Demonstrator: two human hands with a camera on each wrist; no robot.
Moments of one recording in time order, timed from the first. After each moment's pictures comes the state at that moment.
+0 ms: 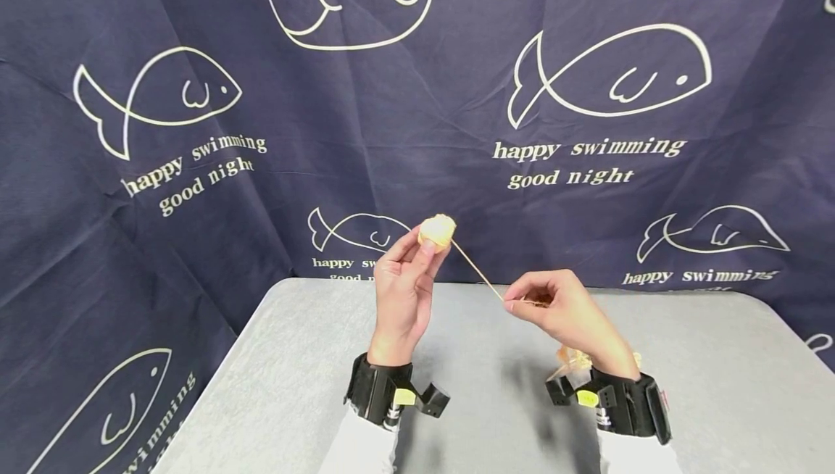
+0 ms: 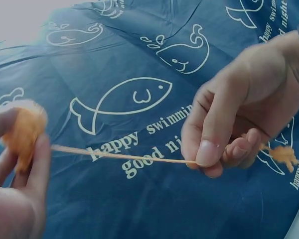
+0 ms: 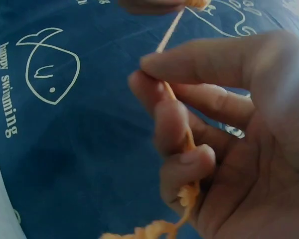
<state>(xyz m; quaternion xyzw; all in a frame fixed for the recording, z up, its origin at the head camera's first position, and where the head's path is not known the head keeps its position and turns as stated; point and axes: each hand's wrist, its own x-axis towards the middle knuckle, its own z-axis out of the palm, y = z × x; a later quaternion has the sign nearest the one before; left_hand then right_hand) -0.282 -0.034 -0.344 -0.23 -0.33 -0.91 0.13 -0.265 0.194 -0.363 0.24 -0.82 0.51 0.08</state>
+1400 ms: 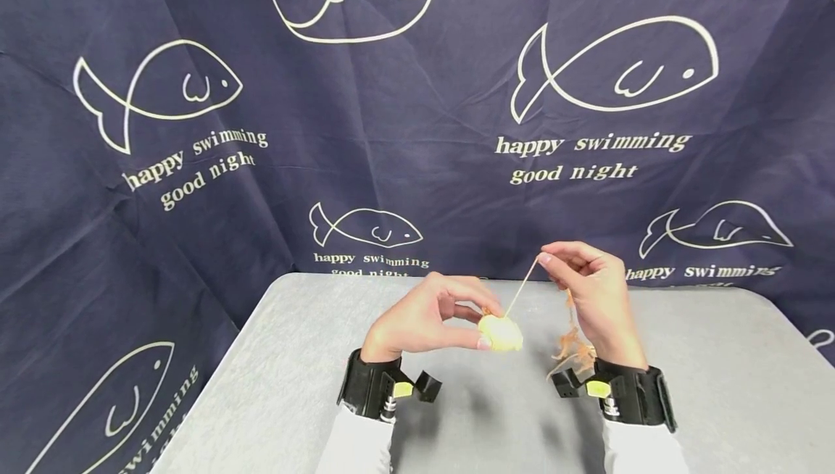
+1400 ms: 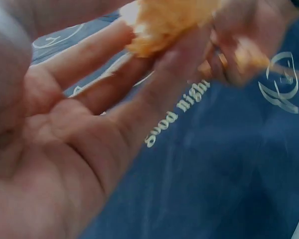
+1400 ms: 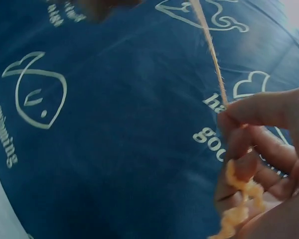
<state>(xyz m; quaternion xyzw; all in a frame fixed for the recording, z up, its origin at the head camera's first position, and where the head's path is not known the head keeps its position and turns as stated) -0.277 -0.052 -0.347 -0.52 -0.60 -0.60 -0.11 -0.273 0.197 -0.359 0.11 -0.63 0.74 0.22</state>
